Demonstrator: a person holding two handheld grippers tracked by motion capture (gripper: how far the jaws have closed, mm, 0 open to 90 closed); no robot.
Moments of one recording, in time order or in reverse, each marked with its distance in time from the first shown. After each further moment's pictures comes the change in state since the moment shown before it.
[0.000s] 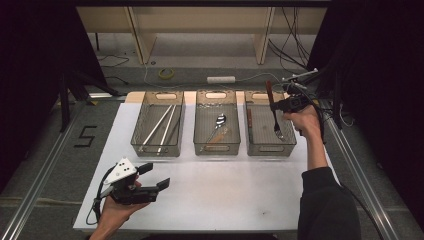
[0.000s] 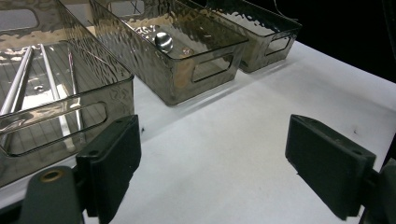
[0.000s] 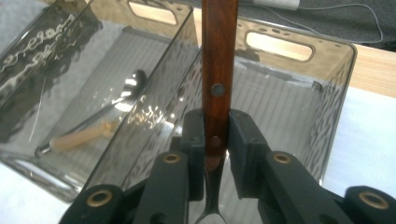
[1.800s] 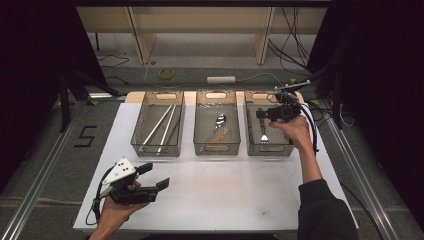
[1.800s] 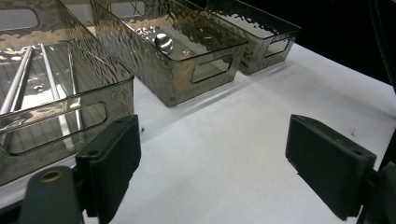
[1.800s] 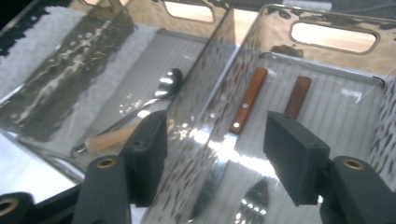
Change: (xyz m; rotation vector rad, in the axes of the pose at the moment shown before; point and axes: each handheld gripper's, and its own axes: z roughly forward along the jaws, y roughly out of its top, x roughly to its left) left arm 0.001 0.000 -0.001 -0.004 -0.005 -0.013; right arm 0.020 -0.024 0.016 -0.058 0.108 0.018
